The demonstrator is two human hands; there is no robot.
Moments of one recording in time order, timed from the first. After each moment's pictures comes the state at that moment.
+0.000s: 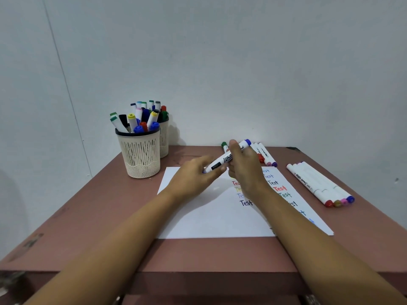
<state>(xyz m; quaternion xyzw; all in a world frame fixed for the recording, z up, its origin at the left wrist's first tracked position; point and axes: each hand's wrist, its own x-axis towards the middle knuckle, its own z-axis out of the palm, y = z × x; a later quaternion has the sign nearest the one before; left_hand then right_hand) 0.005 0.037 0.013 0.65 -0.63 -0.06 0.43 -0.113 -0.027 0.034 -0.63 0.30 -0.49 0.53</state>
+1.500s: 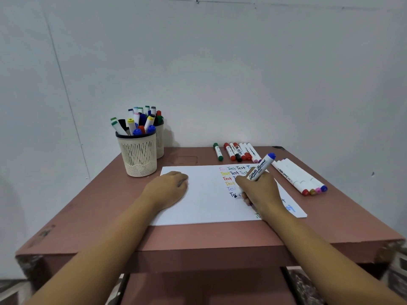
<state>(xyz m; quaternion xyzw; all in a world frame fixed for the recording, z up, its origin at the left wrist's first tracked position) 0.033 0.074 -0.003 0.77 -0.61 0.01 0.18 -0.183 0.011 0.010 -0.63 0.46 -0.44 0.44</state>
